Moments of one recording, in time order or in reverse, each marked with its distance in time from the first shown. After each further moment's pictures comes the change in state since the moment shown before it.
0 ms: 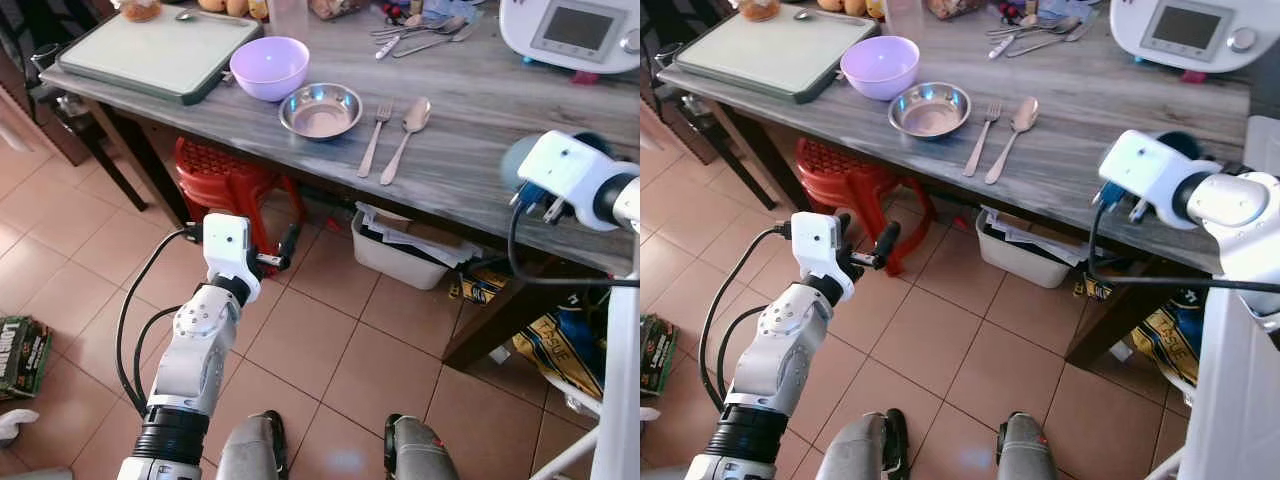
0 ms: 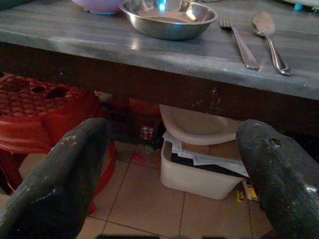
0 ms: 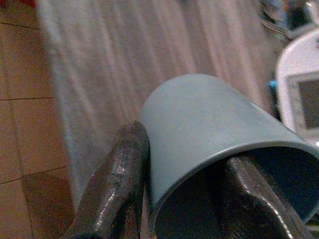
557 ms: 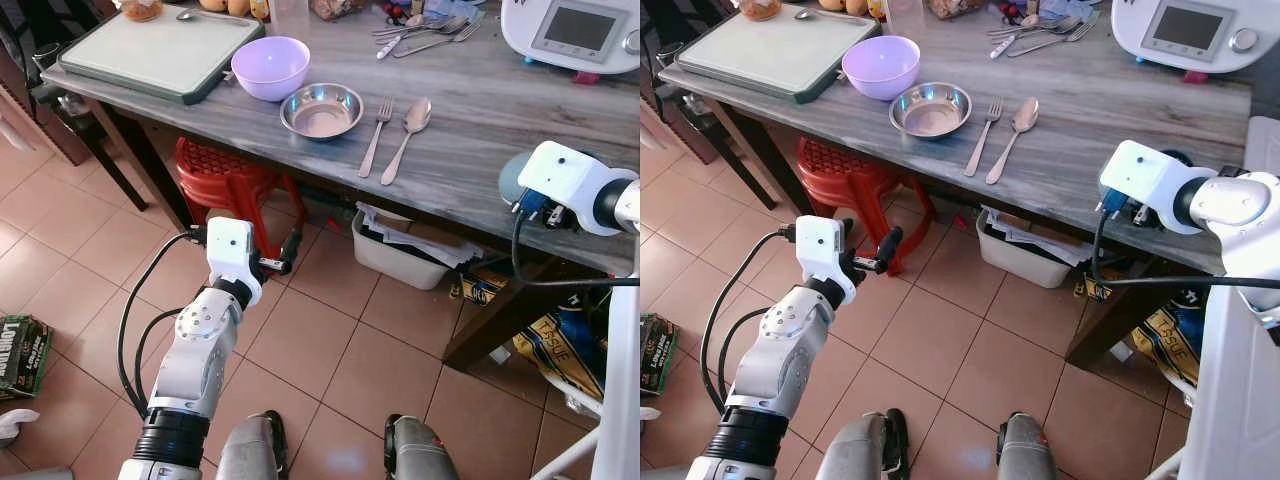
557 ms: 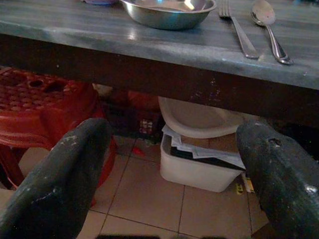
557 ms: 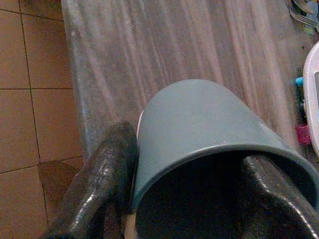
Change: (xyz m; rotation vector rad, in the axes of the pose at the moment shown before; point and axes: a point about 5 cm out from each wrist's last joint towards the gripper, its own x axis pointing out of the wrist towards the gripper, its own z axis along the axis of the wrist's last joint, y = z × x) left arm -0.001 -0.002 -0.004 0.004 0.025 -0.005; right arm 0.003 0.000 -0.007 -0.001 0.024 0.066
